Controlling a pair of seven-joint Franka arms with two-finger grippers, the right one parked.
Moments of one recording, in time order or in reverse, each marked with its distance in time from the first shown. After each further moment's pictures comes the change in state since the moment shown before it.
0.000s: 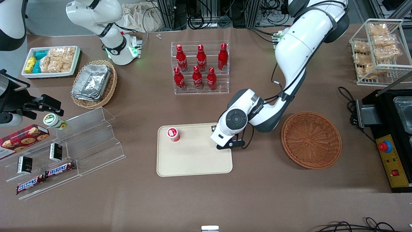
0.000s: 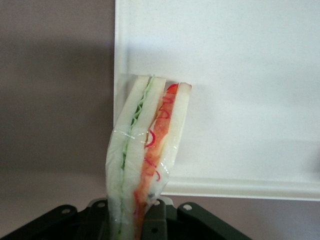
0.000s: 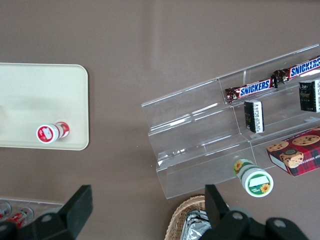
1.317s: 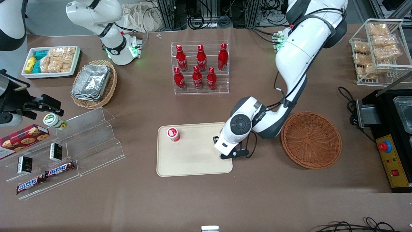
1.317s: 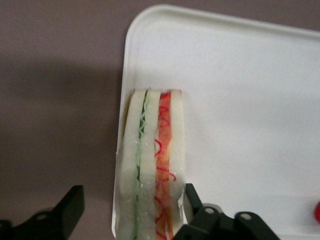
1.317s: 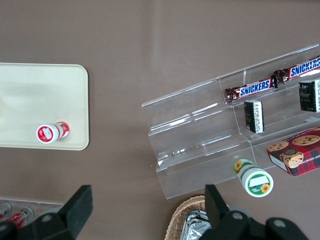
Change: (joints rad) arm -0.004 0.039 0.041 0.073 0.063 0.087 -0.015
